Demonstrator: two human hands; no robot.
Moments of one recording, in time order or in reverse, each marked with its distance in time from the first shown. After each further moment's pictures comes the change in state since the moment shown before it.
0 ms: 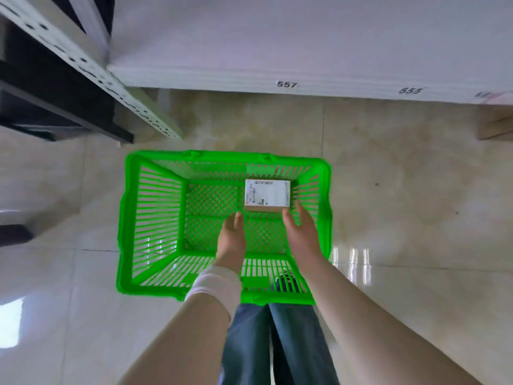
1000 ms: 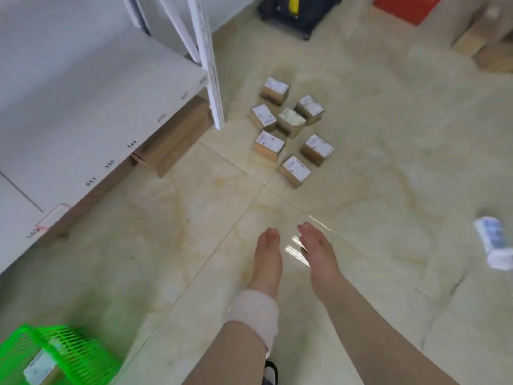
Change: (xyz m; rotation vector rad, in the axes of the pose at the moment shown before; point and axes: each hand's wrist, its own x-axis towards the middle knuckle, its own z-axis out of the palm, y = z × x) left_hand -0.584 -0.035 0.544 0.477 -0.773 0.361; right_hand -0.268 0.280 -0.663 1.086 0.648 0.126
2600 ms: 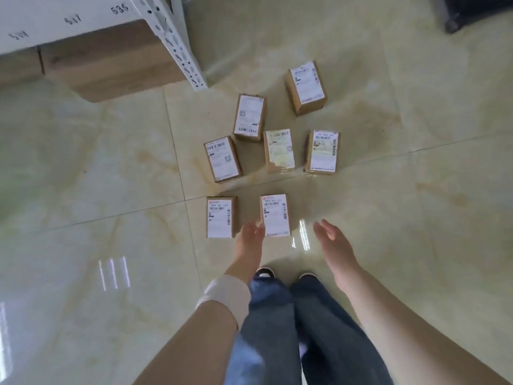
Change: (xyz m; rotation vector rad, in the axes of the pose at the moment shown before) left_hand 0.476 0.191 0.376 -0.167 0.453 -0.377; right_hand 0.653 -0.299 -0.170 -0.935 -0.499 0.173
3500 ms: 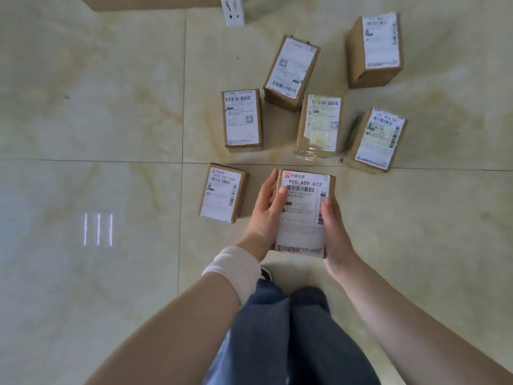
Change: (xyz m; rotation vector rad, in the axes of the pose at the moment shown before) left_hand 0.114 -0.050 0.032 -0.546 -0.005 0.263; right_hand 0.110 0.033 0.072 0.128 -0.261 -0.253
